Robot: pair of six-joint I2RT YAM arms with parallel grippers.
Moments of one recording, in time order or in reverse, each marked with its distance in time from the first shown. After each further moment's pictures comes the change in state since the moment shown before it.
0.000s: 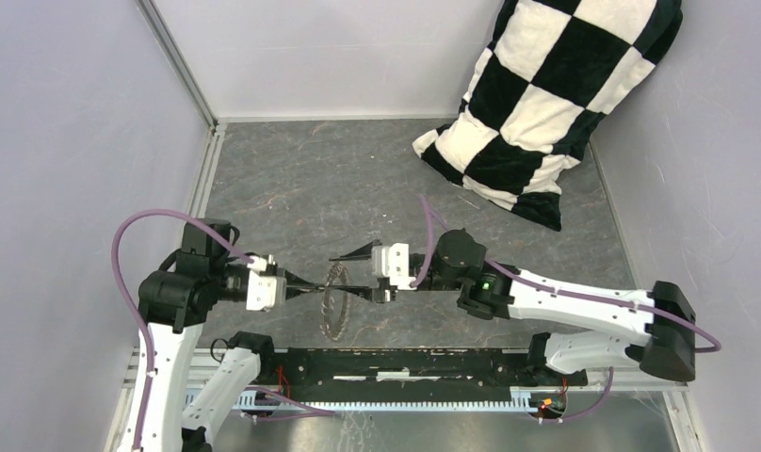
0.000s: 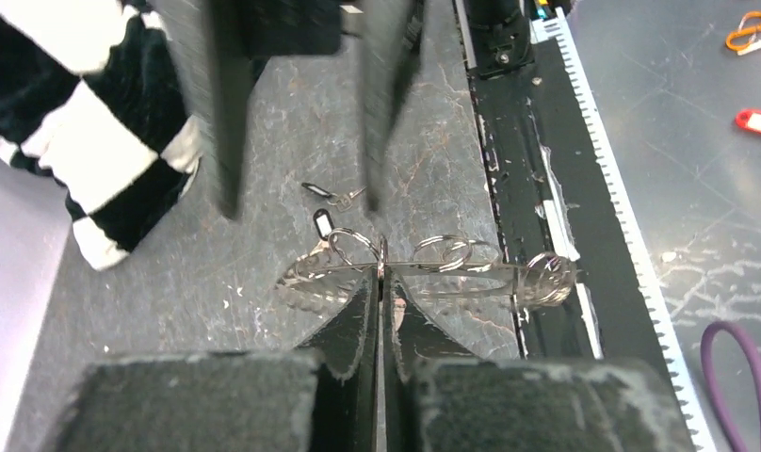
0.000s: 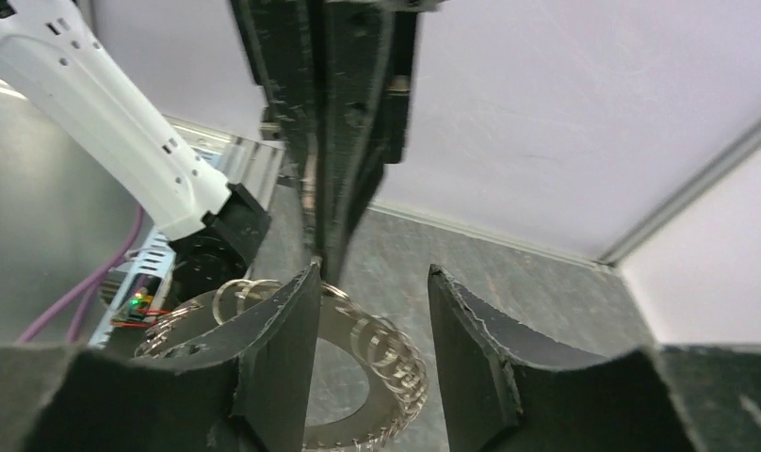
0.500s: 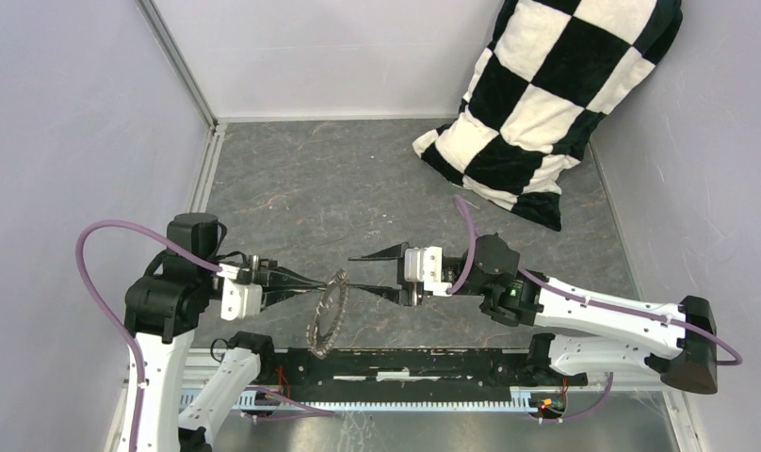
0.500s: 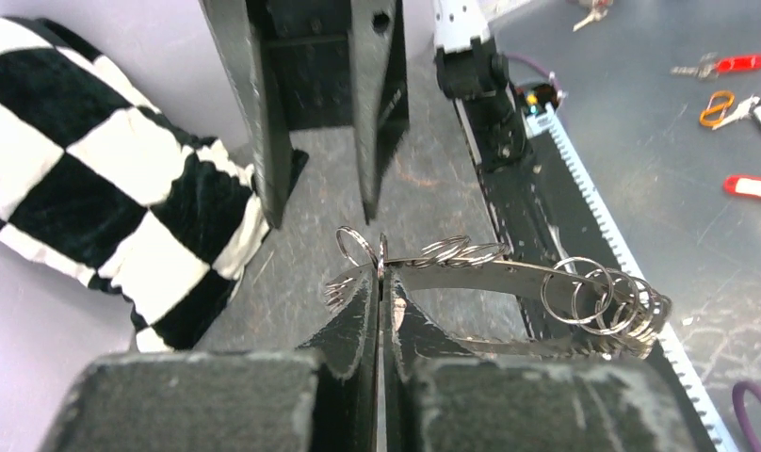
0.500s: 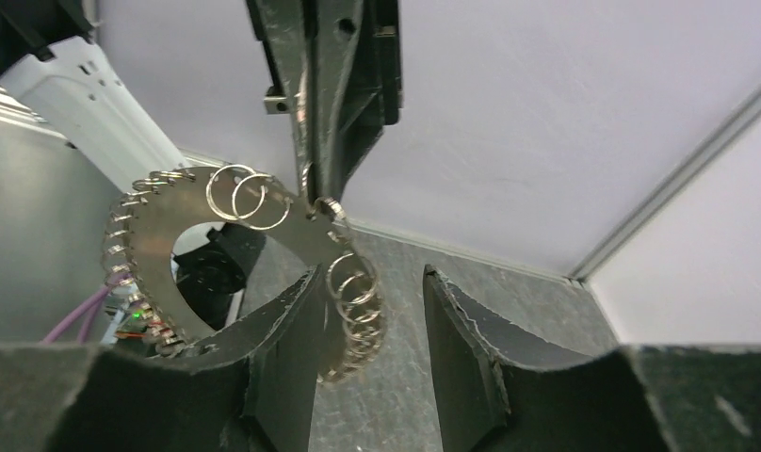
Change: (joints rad) left arm -0.001 -0.005 0.087 -0.006 0.184 0.076; right arm 0.001 -0.191 -0.059 -0.061 0.056 -0.023
